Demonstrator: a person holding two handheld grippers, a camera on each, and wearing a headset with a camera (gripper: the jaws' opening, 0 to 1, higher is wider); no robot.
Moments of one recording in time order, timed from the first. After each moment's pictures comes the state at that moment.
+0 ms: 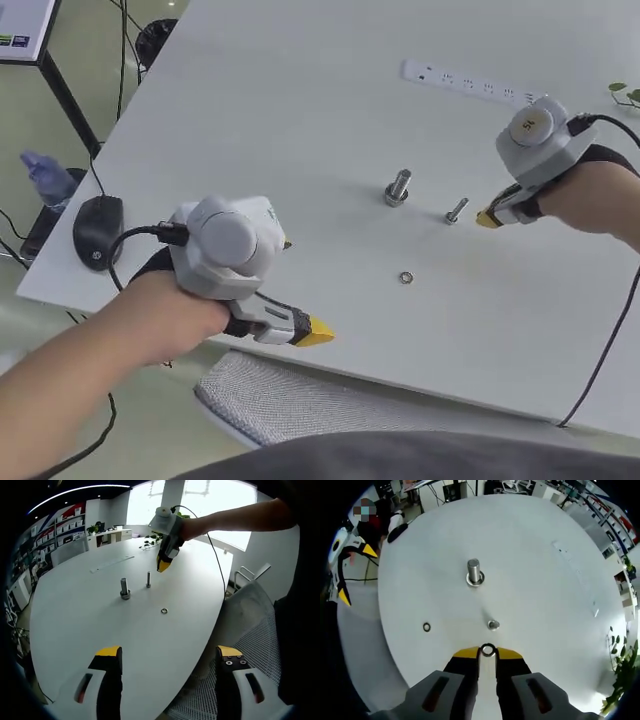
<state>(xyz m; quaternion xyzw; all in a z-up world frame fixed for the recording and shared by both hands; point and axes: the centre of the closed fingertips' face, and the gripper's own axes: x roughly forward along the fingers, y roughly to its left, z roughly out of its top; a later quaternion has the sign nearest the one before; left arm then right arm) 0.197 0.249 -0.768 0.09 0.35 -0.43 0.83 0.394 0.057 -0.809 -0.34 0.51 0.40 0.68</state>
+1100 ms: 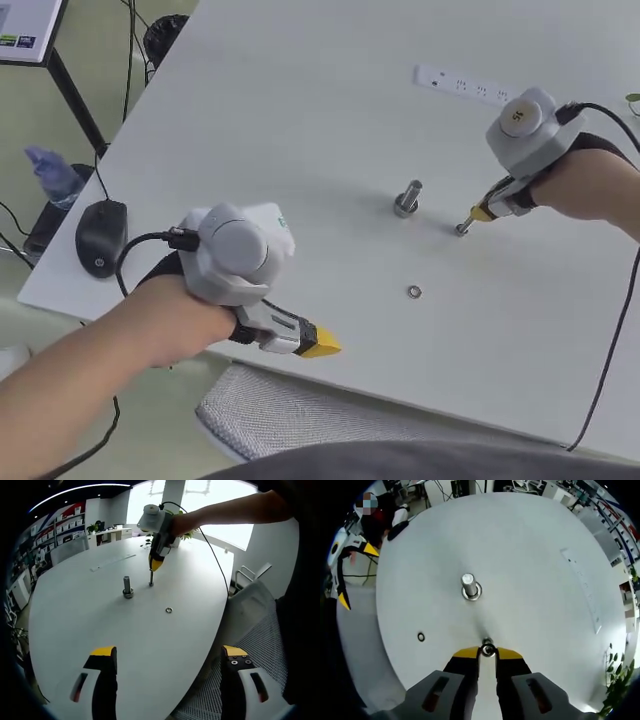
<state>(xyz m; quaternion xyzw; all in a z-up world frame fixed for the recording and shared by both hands) 0.212 0.254 -0.779 0.09 0.35 -0.43 0.83 0.411 0.078 -0.813 -0.37 0.51 0.42 0.65</state>
